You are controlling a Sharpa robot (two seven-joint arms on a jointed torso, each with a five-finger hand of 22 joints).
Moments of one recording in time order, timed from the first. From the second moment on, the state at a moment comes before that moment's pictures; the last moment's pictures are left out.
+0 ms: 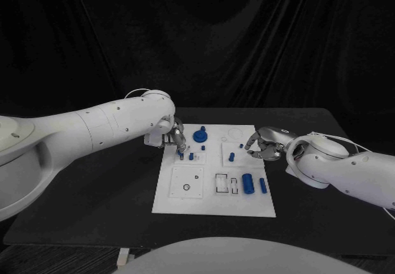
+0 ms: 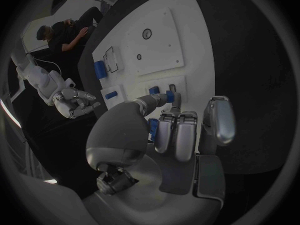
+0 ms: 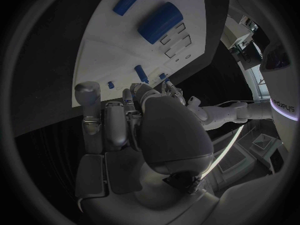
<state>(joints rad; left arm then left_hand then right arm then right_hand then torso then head) 1.31 -0.43 -0.21 0.98 -0.92 0.51 -0.57 1.10 0.07 0.61 0.04 0.42 0.85 0.13 0.20 1.18 1.46 0.01 1.55 1.31 1.46 -0.03 1.57 1.31 0.07 1.35 0.08 1.31 1.31 1.16 -0.83 -0.21 1.49 -1.36 -0.30 -0.14 1.42 -0.04 0.25 0.16 0.46 0.86 0.12 0.24 0.19 1.47 0.03 1.49 1.31 1.46 -0.05 1.28 1.28 0.12 1.37 0.07 0.76 1.31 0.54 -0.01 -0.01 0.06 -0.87</state>
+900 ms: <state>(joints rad) 1.29 -0.44 -0.21 1.00 -0.98 0.49 -0.57 1.10 0.06 0.60 0.01 0.39 0.86 0.14 0.20 1.18 1.47 0.00 1.56 1.31 1.46 -0.04 1.57 1.31 0.07 1.38 0.06 1.32 1.31 1.16 -0.82 -0.21 1.48 -1.36 -0.30 -0.14 1.42 -0.04 0.26 0.16 0.46 0.86 0.12 0.24 0.19 1.47 0.03 1.49 1.31 1.46 -0.05 1.28 1.28 0.12 1.37 0.07 0.76 1.31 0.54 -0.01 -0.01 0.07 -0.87</state>
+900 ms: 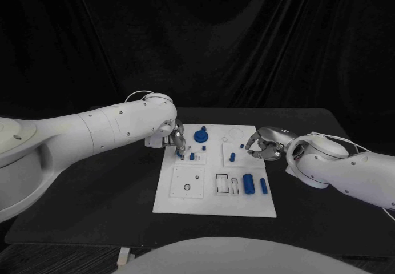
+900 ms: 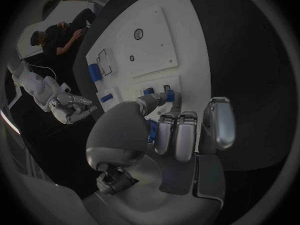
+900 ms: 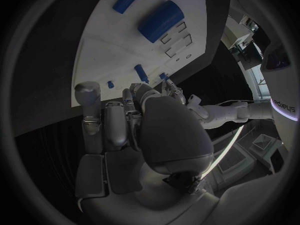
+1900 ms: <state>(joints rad) 1.28 -0.43 -0.21 1.00 -0.98 0.48 -0.57 1.09 0.05 0.62 0.00 0.39 0.86 0.14 0.20 1.18 1.47 0.00 1.56 1.31 1.47 -0.05 1.57 1.31 0.07 1.38 0.06 1.32 1.31 1.16 -0.82 -0.21 1.48 -1.36 -0.30 -0.14 1.42 -0.04 0.26 0.16 0.46 0.86 0.12 0.24 0.19 1.47 0.03 1.49 1.31 1.46 -0.05 1.28 1.28 0.12 1.37 0.07 0.76 1.31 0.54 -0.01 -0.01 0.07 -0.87</state>
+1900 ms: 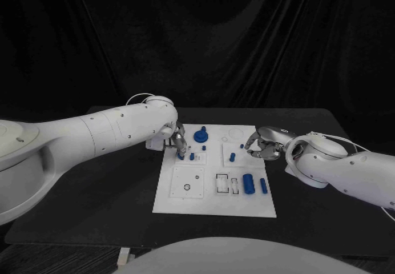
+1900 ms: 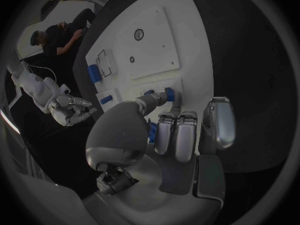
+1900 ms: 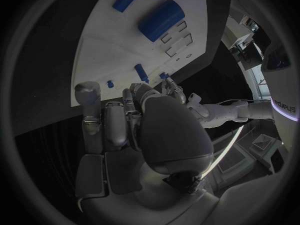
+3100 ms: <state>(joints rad) 1.28 -0.43 -0.21 1.01 -0.98 0.47 -0.57 1.09 0.05 0.56 0.01 0.24 0.87 0.15 0.31 1.16 1.47 -0.01 1.54 1.31 1.47 -0.05 1.57 1.31 0.07 1.36 0.06 1.28 1.31 1.16 -0.81 -0.21 1.47 -1.36 -0.30 -0.14 1.42 -0.04 0.26 0.15 0.46 0.86 0.12 0.24 0.19 1.47 0.03 1.49 1.31 1.46 -0.05 1.28 1.28 0.12 1.37 0.07 0.75 1.31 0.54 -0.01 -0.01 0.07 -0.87</state>
